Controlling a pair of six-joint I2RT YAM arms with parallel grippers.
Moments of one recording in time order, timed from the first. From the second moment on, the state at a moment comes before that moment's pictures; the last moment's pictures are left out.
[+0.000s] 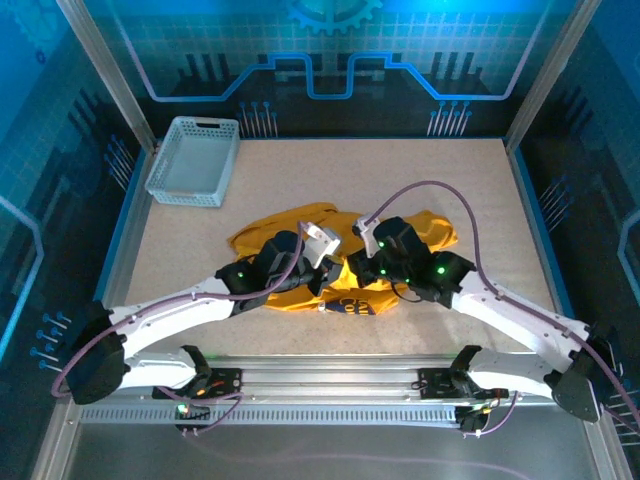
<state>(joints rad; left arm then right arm) -0.85 1.23 0.78 -0.03 0.11 -0.20 0.81 1.13 0.91 -0.50 0.00 0.31</state>
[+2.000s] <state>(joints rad) -0.78 0.32 0.45 -0.80 -0.89 -0.87 0.03 1.82 1.19 -0.65 0.14 0.42</state>
